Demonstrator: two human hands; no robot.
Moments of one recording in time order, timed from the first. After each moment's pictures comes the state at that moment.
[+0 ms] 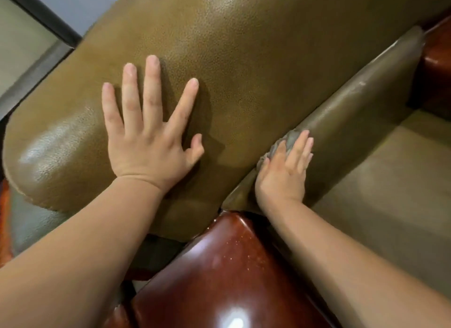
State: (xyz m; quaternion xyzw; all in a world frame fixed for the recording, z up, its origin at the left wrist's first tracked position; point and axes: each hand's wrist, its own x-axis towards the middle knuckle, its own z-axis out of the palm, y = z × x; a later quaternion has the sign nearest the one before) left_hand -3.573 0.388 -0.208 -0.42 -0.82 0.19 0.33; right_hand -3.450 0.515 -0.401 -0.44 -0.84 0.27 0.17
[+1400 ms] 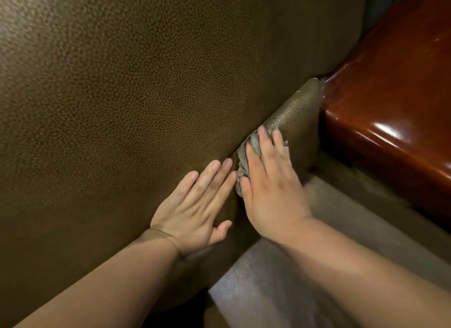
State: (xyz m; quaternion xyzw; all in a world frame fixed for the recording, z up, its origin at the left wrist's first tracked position) left_hand -3.524 0.642 -0.397 -0.64 -0.70 0.23 0.21; right_hand -3.391 0.800 -0.425 -0.24 -0.95 0.18 0.12
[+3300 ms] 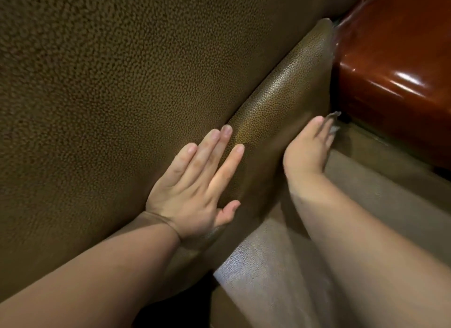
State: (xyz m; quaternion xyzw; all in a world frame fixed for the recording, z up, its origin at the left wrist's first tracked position) left_hand -3.522 0.646 -0.413 -0.66 -0.69 0.18 0.23; right_hand -3.413 0.839 -0.526 -0.66 -0.56 0.45 0.20
